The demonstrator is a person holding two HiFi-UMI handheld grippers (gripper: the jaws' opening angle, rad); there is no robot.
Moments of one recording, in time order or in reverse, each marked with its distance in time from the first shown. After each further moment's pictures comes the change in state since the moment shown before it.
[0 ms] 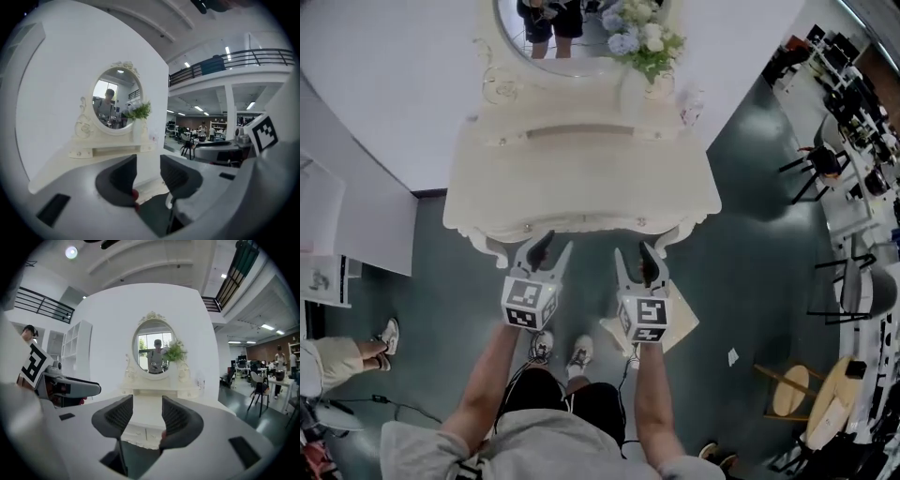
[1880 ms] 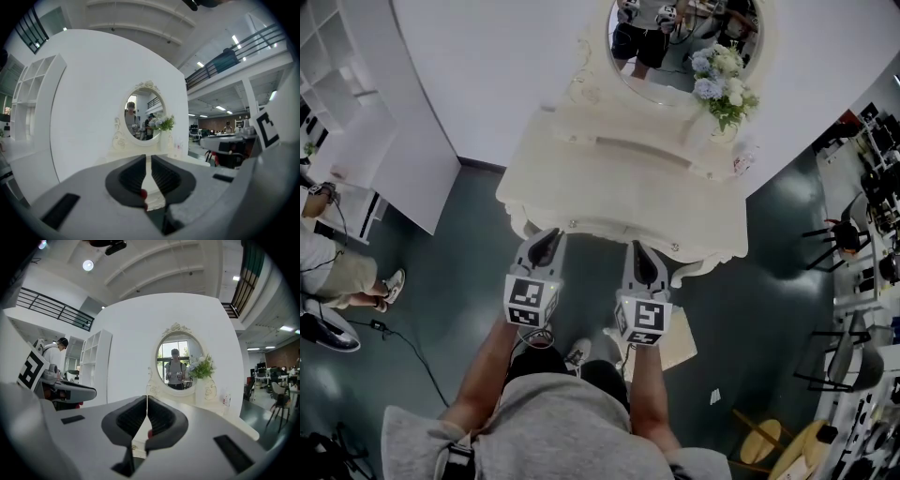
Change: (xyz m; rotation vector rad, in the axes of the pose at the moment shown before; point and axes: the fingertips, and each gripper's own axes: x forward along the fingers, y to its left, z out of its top) left arm -0.123 0.078 0.042 0.009 -0.086 0.309; right arm 0.007 0.120 0.080 -0.083 -0.120 0.195
